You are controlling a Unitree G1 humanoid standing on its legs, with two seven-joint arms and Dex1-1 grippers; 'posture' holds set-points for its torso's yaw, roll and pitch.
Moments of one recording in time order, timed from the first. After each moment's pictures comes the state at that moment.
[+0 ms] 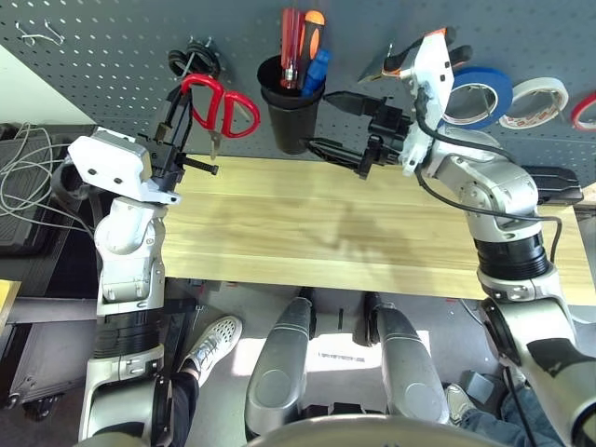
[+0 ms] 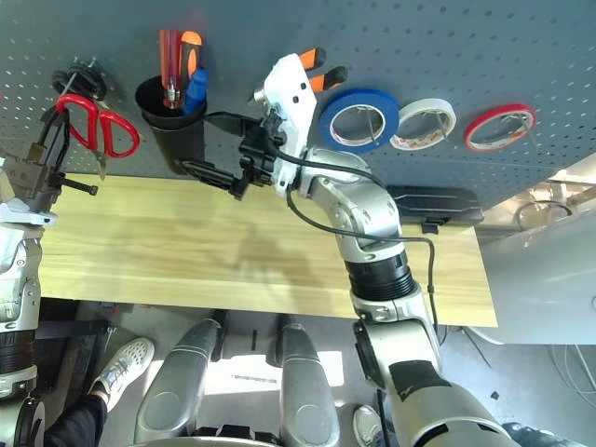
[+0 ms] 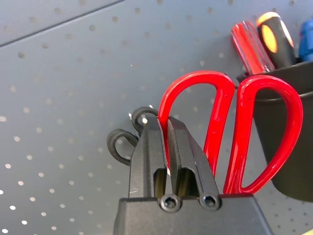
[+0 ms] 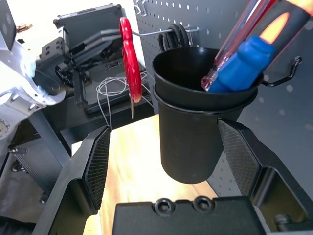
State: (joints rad) left arm -0.33 0.46 0.28 -0.04 -0.19 -0.34 -0.33; right arm -0.80 -0.31 0.12 -0.10 0.38 0.53 0.82
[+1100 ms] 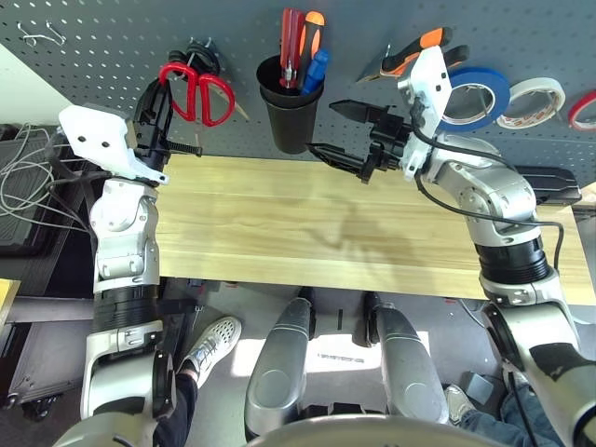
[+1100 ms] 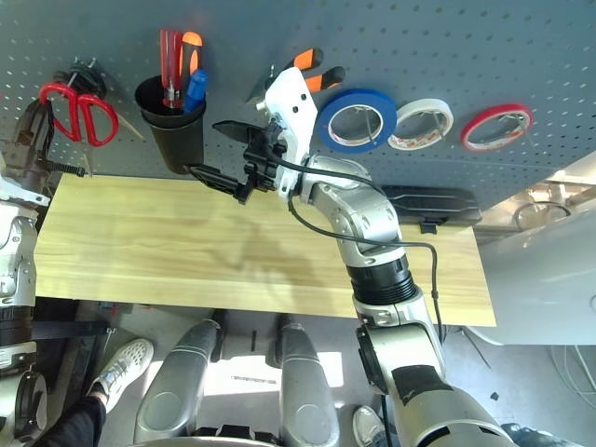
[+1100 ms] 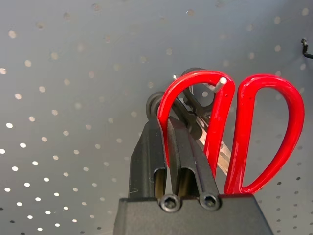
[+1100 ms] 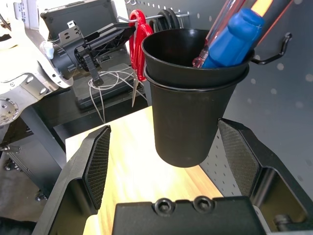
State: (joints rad) left arm -0.50 0.48 0.29 0.20 -0.17 -0.21 -0.27; right arm -0.77 -0.31 0.13 -0.09 0.38 0.53 0.78
